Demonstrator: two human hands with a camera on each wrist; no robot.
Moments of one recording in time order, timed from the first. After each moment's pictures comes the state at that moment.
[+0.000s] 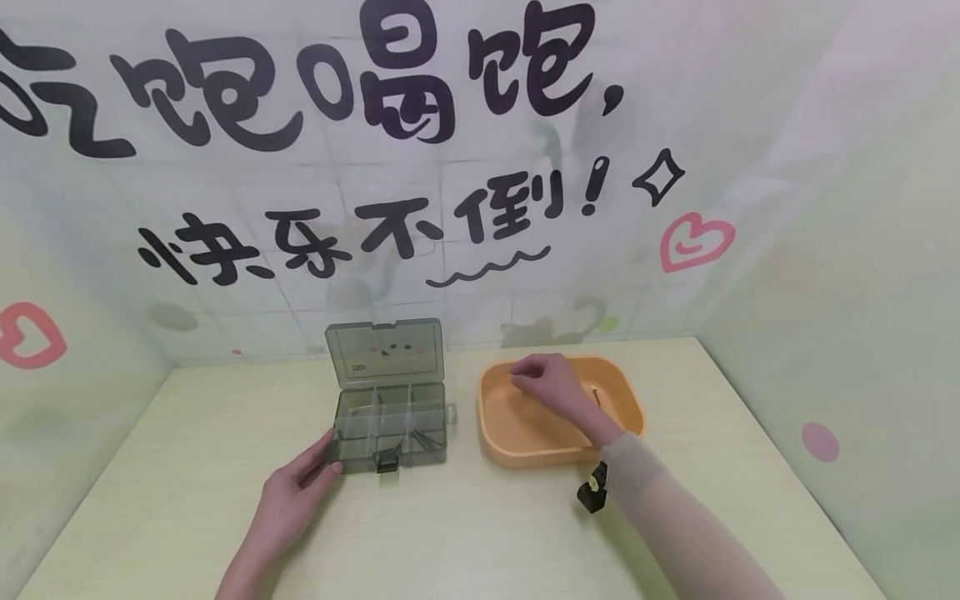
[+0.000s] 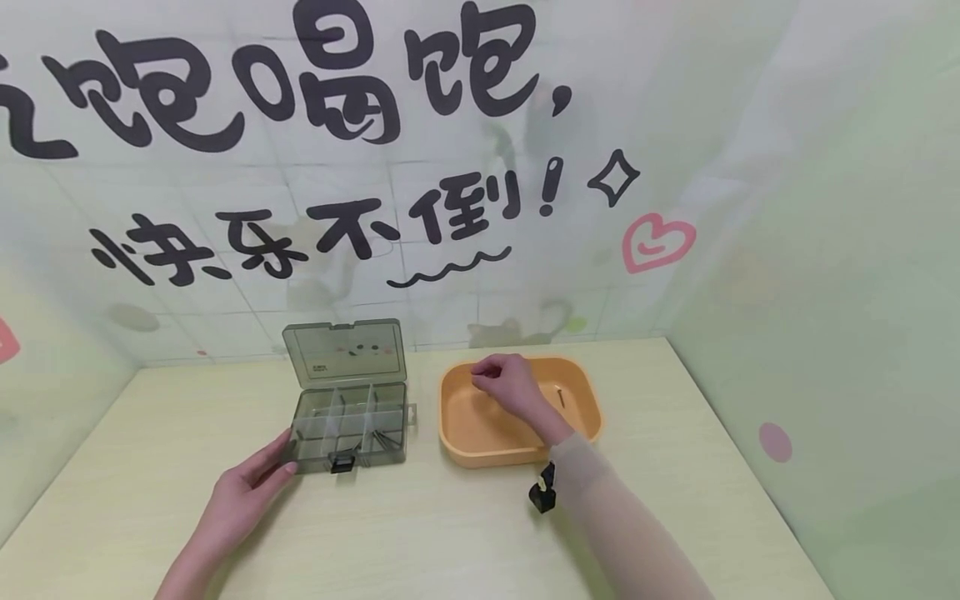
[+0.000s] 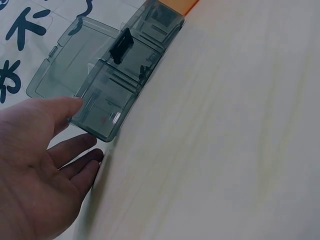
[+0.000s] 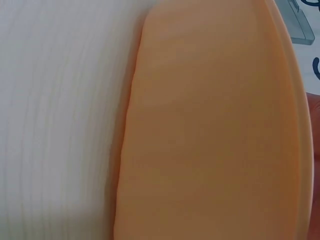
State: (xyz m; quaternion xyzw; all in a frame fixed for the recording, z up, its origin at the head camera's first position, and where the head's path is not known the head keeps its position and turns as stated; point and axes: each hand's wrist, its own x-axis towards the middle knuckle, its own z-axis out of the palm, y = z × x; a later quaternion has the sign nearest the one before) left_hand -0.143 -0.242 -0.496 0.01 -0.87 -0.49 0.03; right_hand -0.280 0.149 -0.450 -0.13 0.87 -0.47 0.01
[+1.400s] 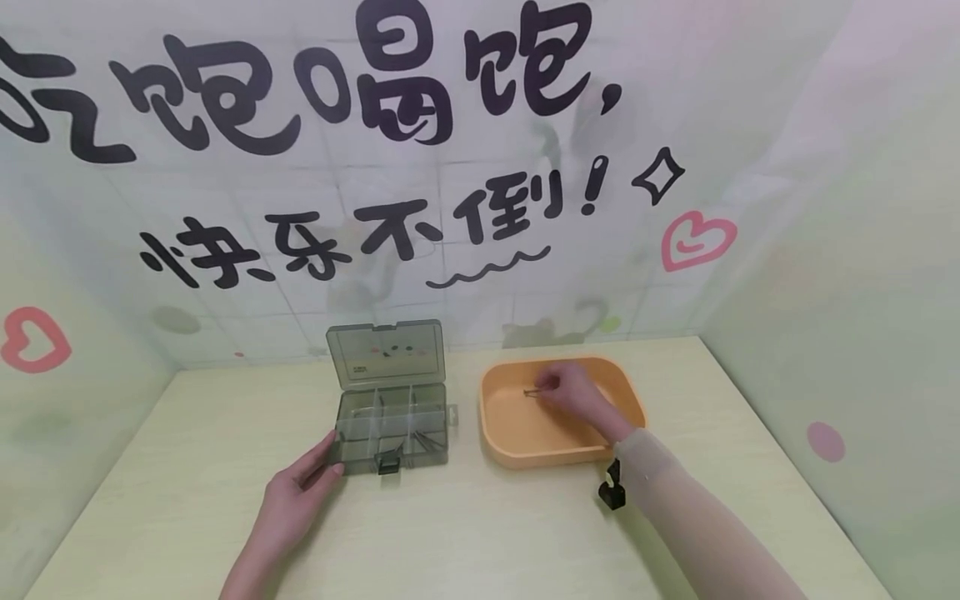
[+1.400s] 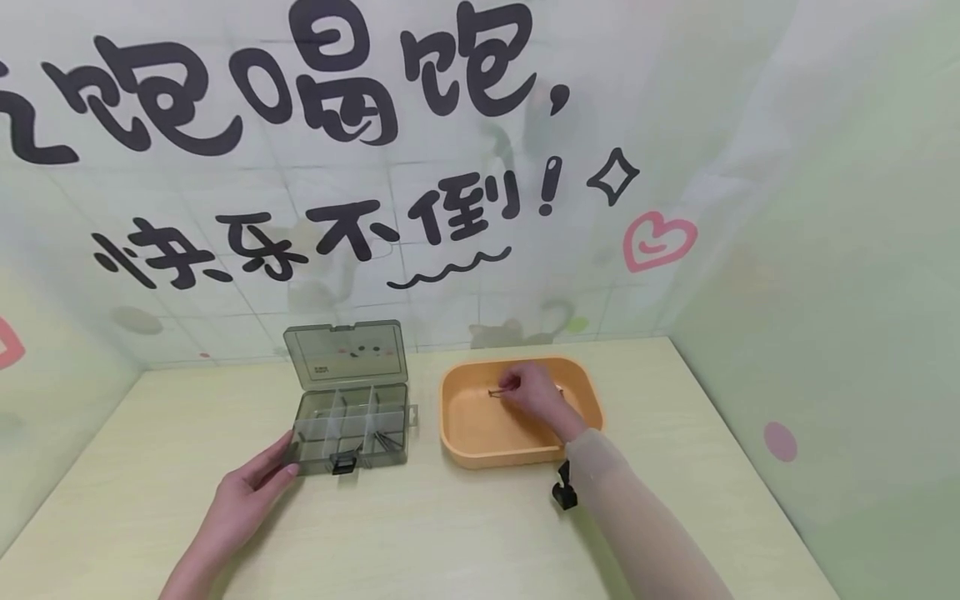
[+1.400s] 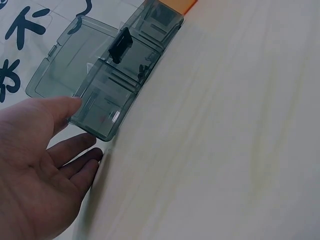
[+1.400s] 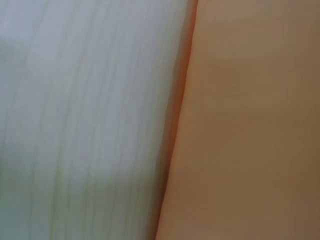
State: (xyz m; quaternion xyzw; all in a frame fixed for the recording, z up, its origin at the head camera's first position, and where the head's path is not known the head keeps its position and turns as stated) left_hand -0.142 -0.239 -0.495 0.01 -0.87 -0.50 0.03; right_hand -0.289 0.181 -0.470 -0.15 0.90 -0.40 0.03
